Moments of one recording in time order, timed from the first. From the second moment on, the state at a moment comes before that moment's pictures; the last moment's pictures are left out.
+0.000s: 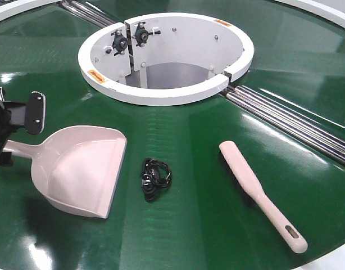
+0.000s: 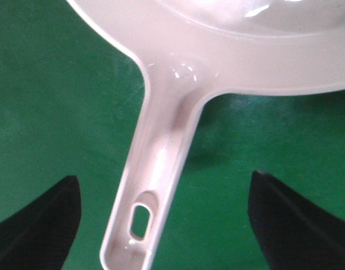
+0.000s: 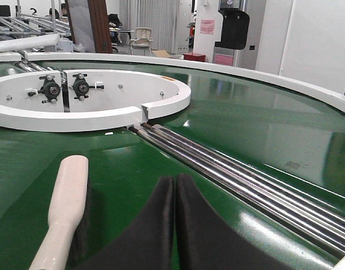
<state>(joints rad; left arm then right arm) -0.03 1.70 -1.27 0.23 0.89 1.23 0.02 -0.01 0.03 -0.02 0.09 -0.10</state>
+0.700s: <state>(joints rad) -0.03 1.83 -1.27 0.23 0.83 1.30 0.02 -0.01 0.03 -0.02 0.09 -0.10</state>
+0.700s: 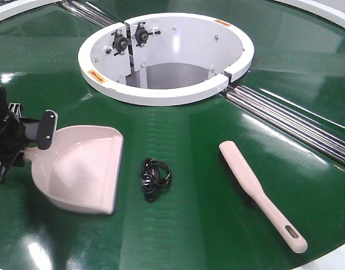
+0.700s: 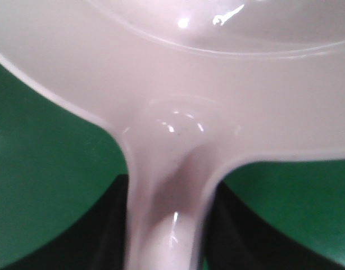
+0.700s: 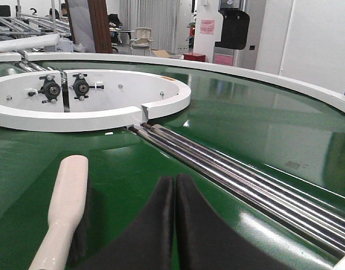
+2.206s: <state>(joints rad) -0.13 1.77 -1.27 0.29 0.90 1.27 0.02 -0.01 0.03 -0.02 0.09 -0.10</state>
